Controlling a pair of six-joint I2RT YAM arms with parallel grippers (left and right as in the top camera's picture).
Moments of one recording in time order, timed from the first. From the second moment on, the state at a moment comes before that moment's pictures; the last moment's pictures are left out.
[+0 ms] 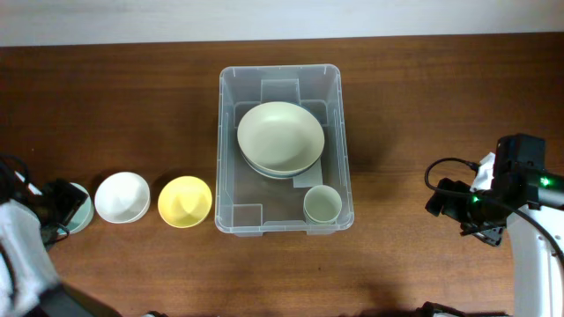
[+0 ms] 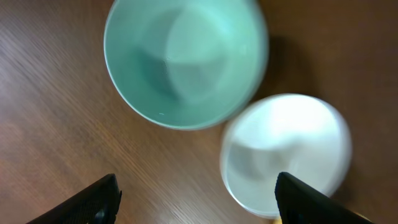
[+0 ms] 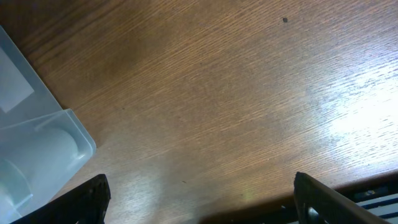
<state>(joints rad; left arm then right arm) 0.72 1.51 1.16 -0.95 0.05 -0.28 -0.32 1.23 1.10 -1.31 -0.15 0.20</state>
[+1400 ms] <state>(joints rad) 0.86 1.89 1.16 -0.71 0.02 -0.30 -0.32 1.23 1.10 -1.32 -0.15 0.20</state>
